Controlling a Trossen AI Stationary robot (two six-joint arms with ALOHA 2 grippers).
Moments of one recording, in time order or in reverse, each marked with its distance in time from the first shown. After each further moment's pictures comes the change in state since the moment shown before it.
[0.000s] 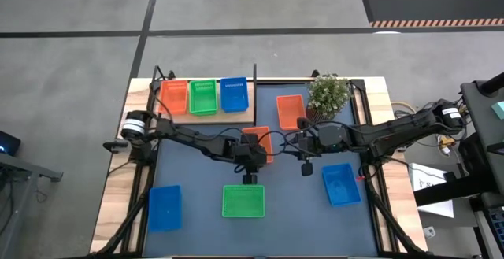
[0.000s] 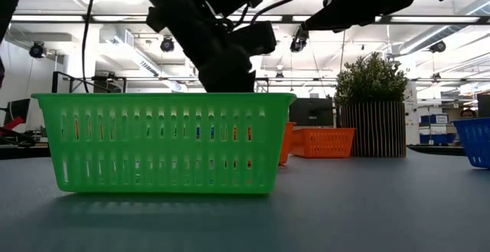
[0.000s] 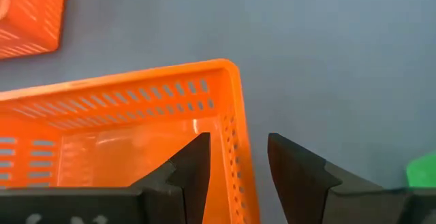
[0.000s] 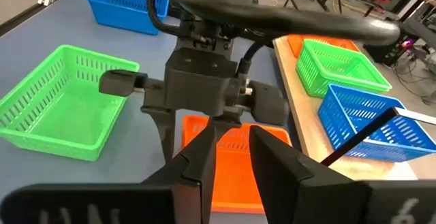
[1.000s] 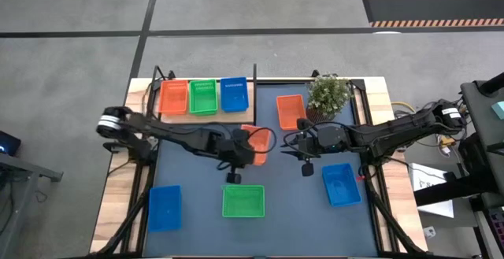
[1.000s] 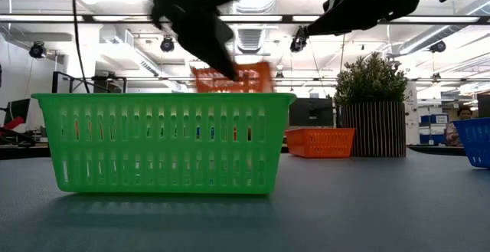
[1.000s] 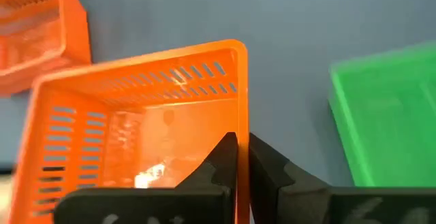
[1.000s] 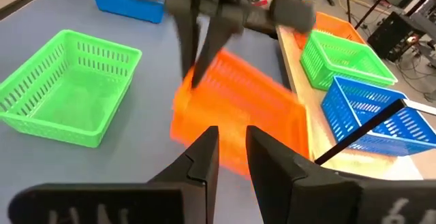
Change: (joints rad) left arm -0.037 -0.250 0.001 -0.275 0.017 0.136; right arm 0.000 0.003 -0.002 -0.030 -0.009 -0.012
